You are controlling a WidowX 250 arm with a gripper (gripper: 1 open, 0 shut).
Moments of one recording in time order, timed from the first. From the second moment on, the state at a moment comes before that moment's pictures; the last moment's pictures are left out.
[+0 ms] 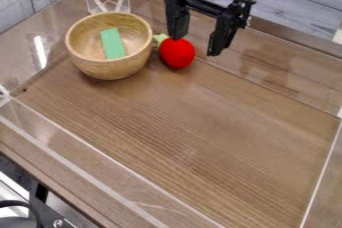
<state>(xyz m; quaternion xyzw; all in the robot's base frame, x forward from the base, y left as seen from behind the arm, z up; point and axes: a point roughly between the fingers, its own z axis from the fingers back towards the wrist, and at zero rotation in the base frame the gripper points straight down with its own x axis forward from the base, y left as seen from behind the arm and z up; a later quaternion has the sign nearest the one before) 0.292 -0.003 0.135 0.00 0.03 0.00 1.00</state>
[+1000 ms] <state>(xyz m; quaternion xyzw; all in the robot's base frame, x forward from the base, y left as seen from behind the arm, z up) 0.337 0.067 0.084 -0.06 0.06 0.34 0.94</state>
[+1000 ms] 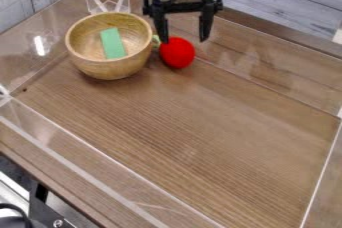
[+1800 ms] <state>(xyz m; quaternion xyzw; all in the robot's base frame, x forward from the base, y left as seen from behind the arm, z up) 0.358 0.079 0.056 -0.07 0.05 0.45 0.89</state>
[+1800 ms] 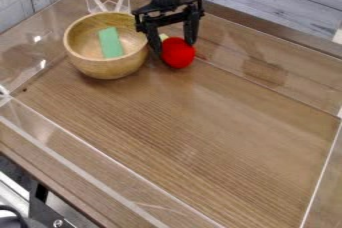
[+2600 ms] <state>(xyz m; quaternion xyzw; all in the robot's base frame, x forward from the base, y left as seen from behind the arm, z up) 0.370 0.052 0.038 -0.08 0.05 0.49 0.87</state>
